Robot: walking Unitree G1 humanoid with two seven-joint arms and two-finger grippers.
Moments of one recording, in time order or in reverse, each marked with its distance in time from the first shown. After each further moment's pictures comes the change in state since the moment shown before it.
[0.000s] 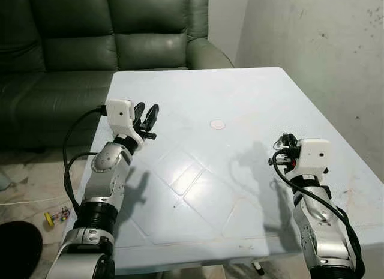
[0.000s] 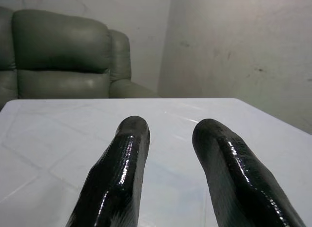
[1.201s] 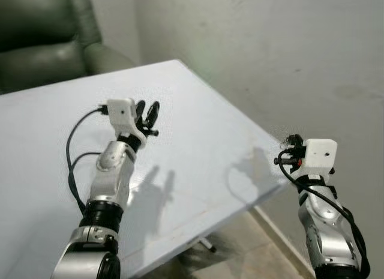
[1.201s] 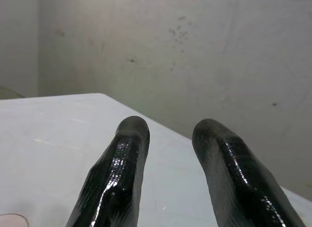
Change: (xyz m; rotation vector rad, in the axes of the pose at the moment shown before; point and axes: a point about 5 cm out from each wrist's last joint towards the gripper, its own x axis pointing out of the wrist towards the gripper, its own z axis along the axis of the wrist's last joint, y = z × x) left arm 0.003 0.002 0.003 -0.021 -0.026 0.061; right arm 0.003 -0.005 0.003 -0.008 -0.009 -0.013
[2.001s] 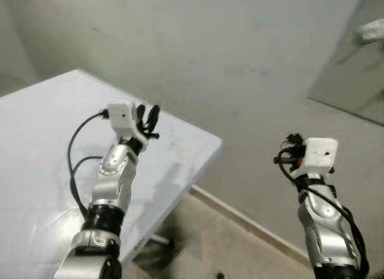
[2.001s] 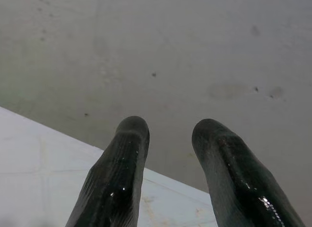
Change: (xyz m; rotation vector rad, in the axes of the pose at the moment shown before) left arm -0.004 -0.001 -0.005 -0.024 0.015 0.039; right arm 0.001 0.000 0.005 0.001 -0.010 -0.008
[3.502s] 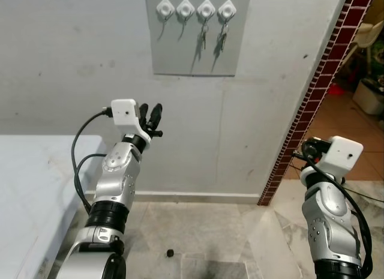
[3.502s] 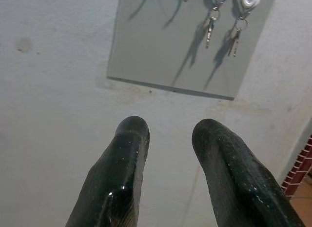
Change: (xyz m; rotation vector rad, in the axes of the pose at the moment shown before) left arm 0.007 -0.013 -0.002 -0.038 0.036 -0.011; right arm 0.001 -0.023 -0.005 0.278 0.139 -0.264
